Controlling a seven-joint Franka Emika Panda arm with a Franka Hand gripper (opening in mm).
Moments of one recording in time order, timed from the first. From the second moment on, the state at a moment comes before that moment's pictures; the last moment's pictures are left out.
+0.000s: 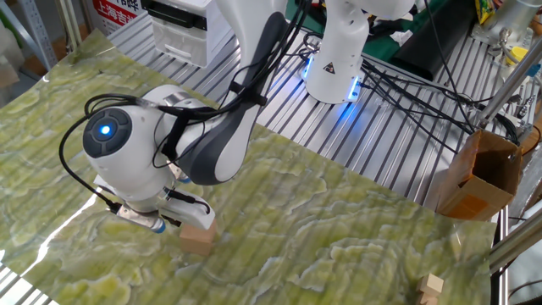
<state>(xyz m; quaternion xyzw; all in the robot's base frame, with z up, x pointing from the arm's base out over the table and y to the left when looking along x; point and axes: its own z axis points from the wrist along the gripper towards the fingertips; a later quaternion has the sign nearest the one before) 0.634 -0.078 0.099 0.08 -0.99 -0.05 0.09</state>
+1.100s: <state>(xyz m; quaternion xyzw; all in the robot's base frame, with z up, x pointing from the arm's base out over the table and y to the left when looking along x) 0.631 -0.102 0.153 0.07 -0.99 -0.03 0.09</state>
